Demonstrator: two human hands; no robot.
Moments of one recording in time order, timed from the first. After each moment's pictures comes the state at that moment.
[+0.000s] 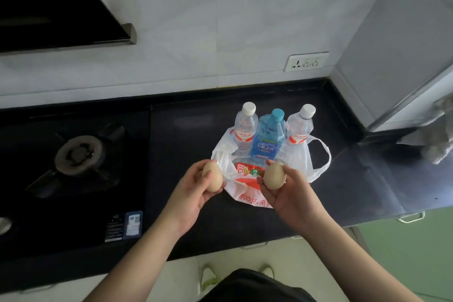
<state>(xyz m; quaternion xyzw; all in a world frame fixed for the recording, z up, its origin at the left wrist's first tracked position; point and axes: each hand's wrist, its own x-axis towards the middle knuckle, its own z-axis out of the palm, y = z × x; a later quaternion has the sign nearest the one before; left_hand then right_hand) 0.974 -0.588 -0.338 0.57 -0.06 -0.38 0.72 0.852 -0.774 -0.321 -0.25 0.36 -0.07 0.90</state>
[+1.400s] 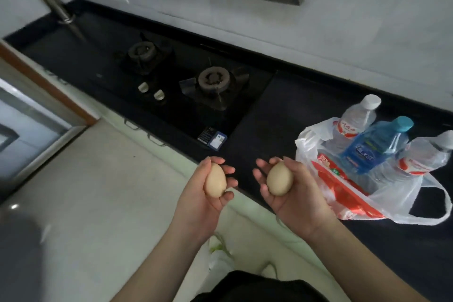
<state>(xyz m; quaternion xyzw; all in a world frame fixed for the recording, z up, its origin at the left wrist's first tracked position) 0.797 -0.524 -0.274 0.43 0.25 -0.06 0.86 0.829 -0.690 -0.282 -0.30 0.23 0.29 0.88</state>
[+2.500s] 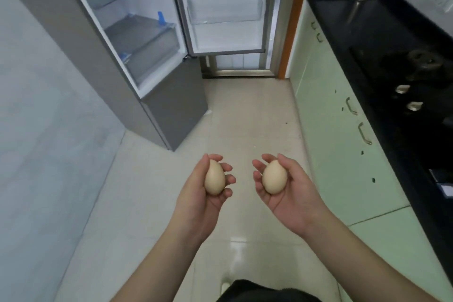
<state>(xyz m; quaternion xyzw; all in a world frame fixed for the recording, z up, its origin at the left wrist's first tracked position) 0.384 -0.323 -0.249 0.26 0.41 0.40 0.78 0.538 -0.375 -0.255 -0.38 0.02 0.67 0.63</state>
